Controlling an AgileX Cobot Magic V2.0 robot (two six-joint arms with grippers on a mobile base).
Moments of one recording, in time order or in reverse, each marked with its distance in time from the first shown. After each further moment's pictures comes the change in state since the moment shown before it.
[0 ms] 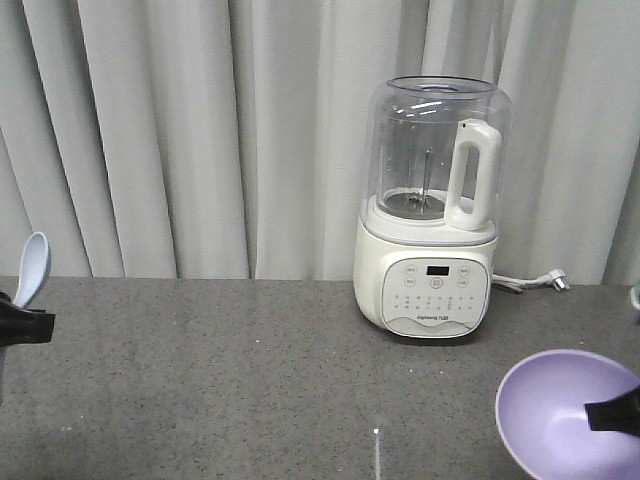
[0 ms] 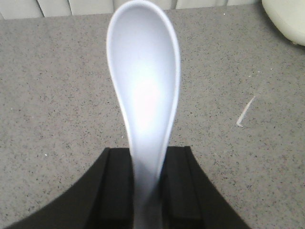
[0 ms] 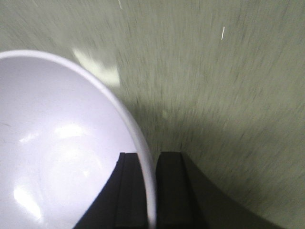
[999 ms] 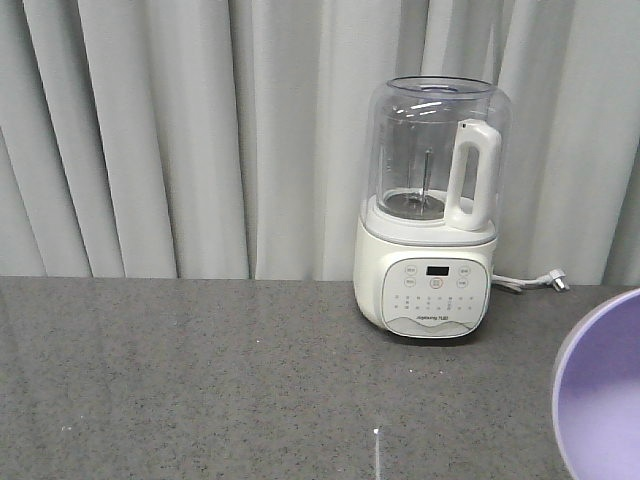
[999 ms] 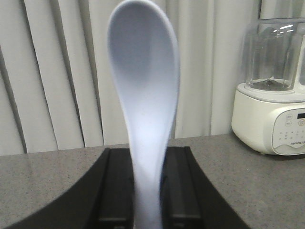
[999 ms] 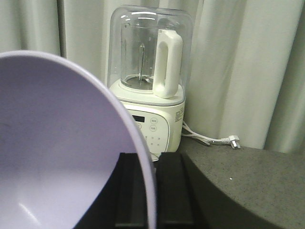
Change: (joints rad) left arm 0.000 -0.771 0.473 -0.007 -0.323 0.042; right arm 0.000 -0.709 0.286 0.471 -0.258 -0.444
